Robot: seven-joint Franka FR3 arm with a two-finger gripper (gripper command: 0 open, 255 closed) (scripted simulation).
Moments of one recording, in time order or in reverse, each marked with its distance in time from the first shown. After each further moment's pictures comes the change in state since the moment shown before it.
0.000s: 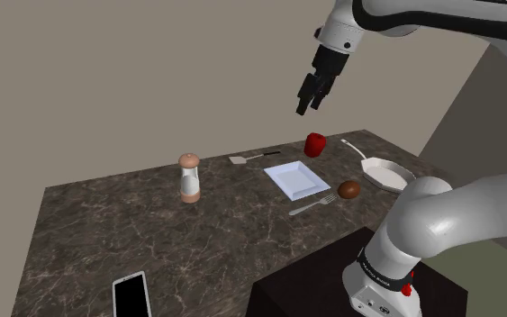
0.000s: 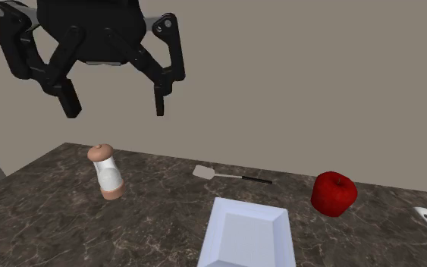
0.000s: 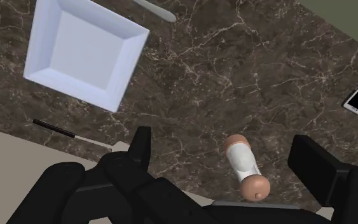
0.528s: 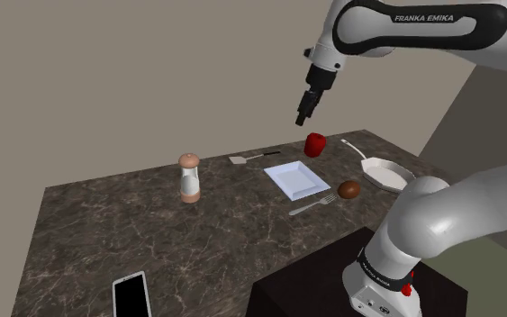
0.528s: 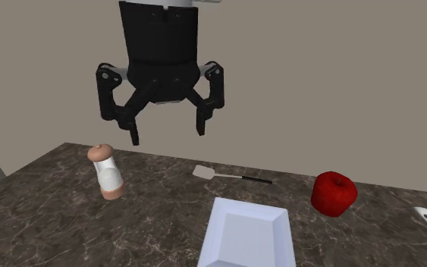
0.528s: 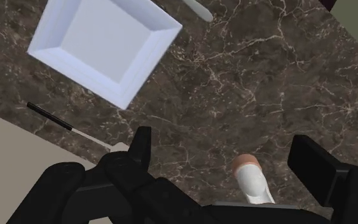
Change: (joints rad) arm 0.018 0.103 -0.112 -0.056 -0.069 0.124 -0.245
